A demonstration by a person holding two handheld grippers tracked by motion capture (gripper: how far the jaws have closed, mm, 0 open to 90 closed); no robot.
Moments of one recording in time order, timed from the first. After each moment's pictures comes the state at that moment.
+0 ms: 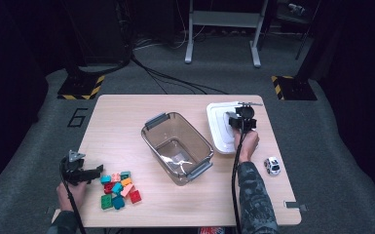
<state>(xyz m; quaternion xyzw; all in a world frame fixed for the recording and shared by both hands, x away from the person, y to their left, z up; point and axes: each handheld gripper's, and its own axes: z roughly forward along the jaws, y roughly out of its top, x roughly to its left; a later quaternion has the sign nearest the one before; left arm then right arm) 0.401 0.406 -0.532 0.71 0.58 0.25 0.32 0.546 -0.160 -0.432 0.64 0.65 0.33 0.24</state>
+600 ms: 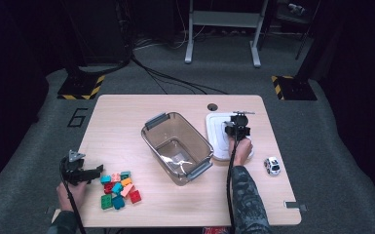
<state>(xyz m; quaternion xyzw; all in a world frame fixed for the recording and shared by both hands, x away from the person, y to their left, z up) 0.401 0.406 -0.532 0.71 0.58 0.26 0.32 0.554 -0.151 -0.481 0.67 0.64 0.30 0.22</state>
